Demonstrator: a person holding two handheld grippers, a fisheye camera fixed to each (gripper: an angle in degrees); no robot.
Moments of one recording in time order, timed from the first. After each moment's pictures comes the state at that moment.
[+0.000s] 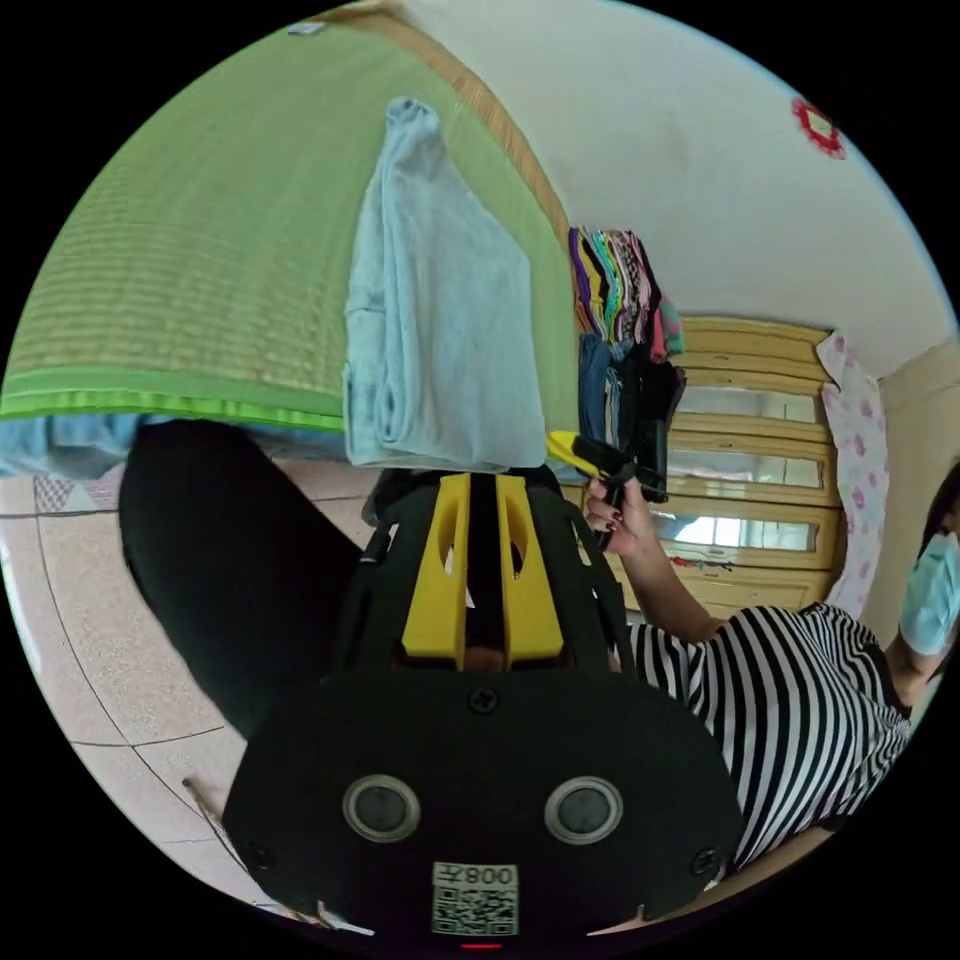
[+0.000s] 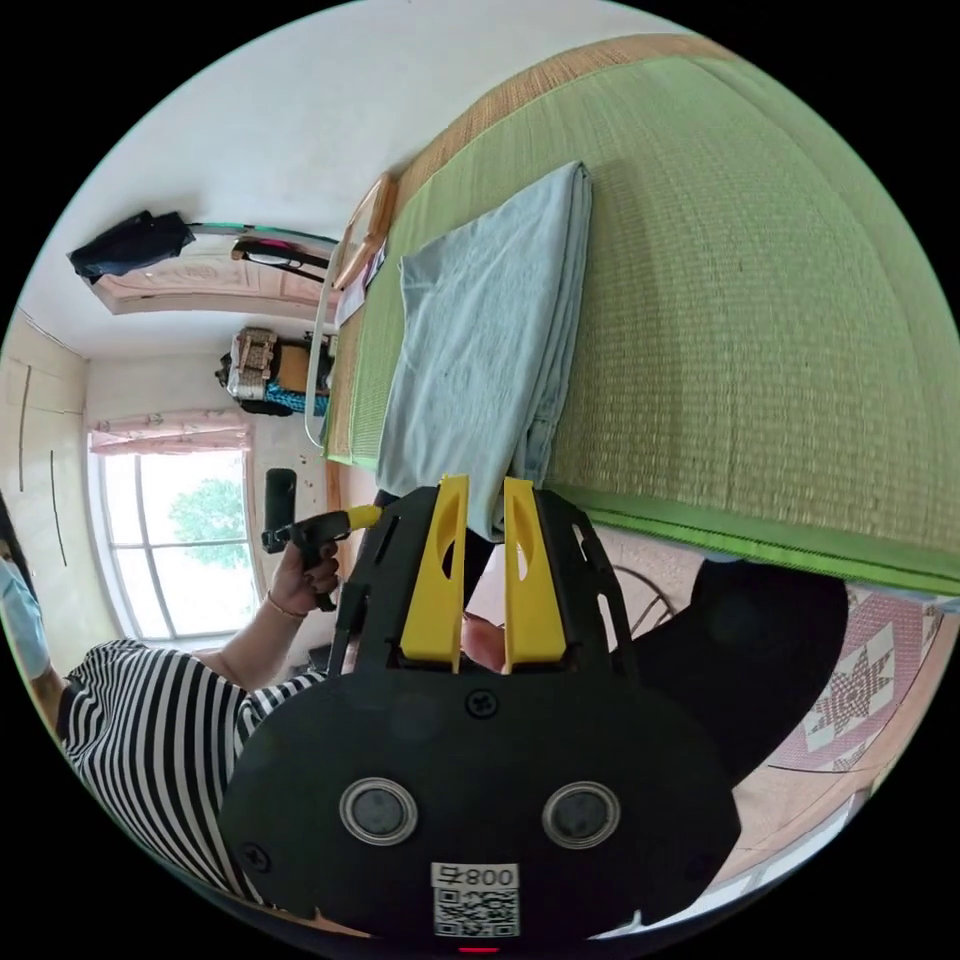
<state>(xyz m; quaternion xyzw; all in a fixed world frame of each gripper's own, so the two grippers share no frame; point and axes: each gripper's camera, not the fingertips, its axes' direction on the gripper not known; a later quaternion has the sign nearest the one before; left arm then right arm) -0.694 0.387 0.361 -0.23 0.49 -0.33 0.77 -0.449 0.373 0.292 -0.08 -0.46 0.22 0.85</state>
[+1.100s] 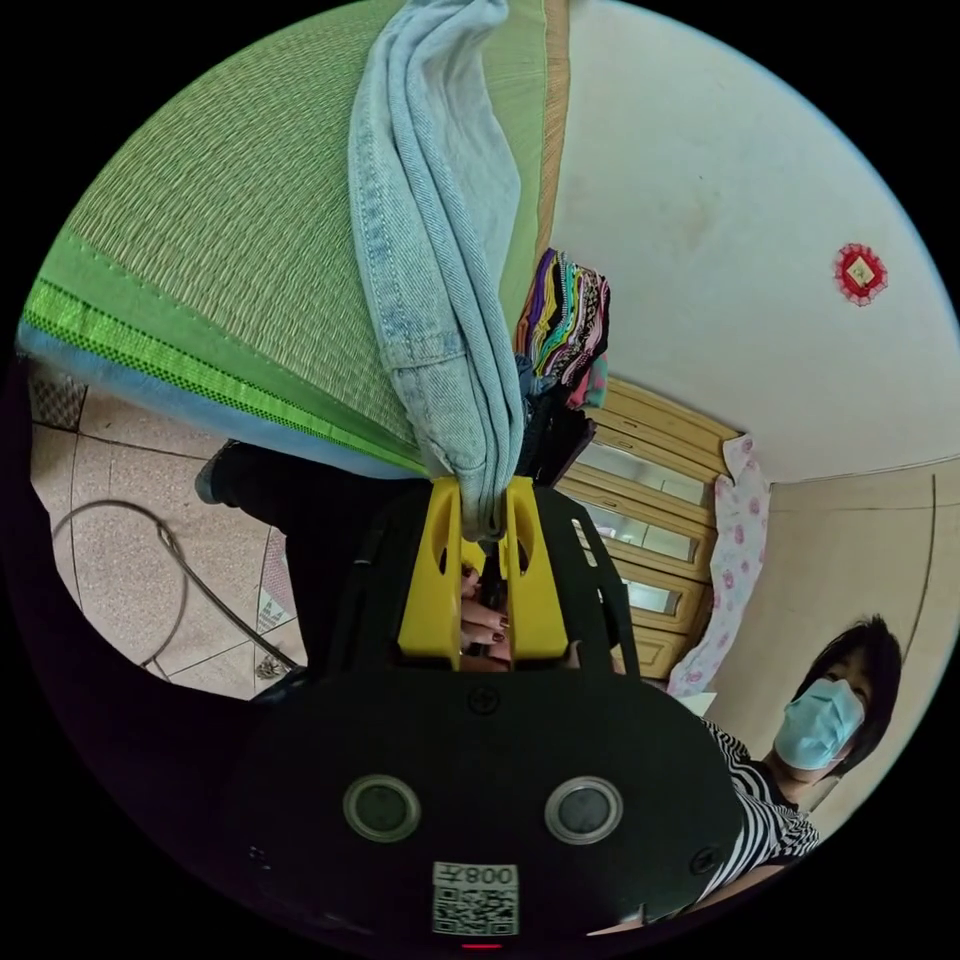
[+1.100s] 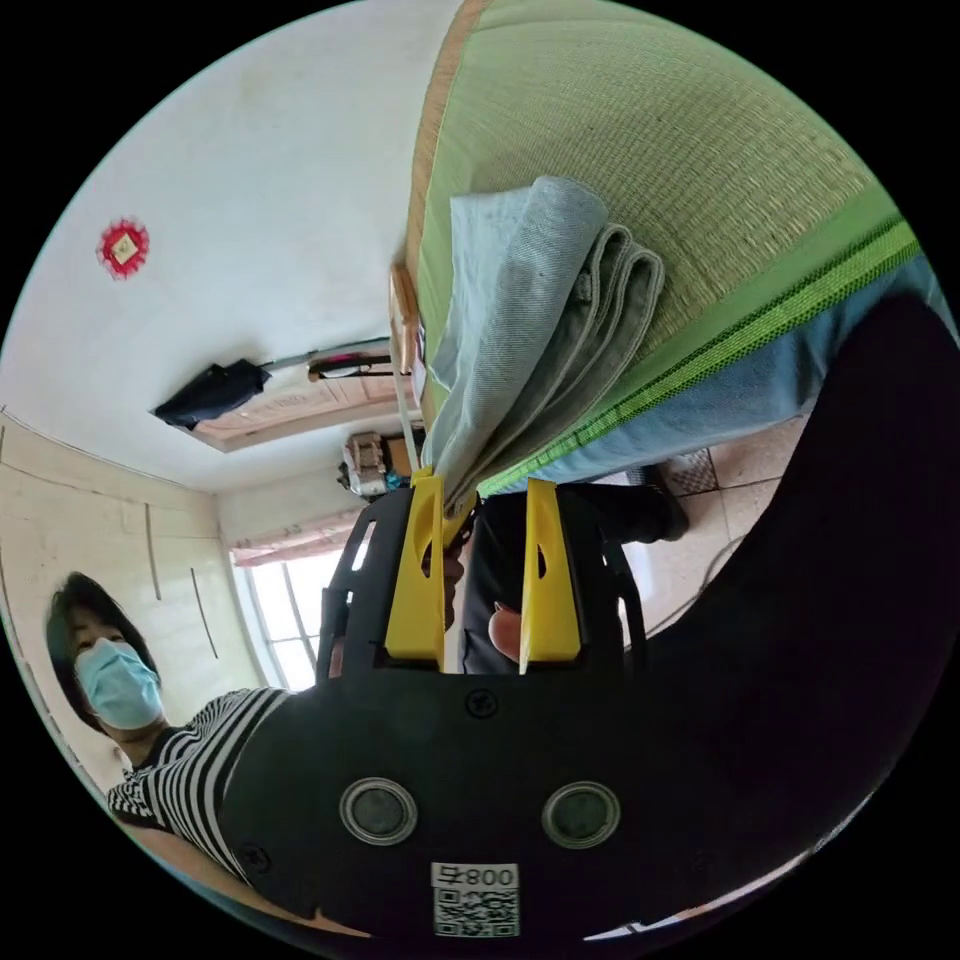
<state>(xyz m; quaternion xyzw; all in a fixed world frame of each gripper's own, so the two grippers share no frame) -0.619 0.406 0.477 -0.23 0.63 -0.46 0.59 -0.391 0.549 0.386 0.00 -0.61 0.39 0.69</state>
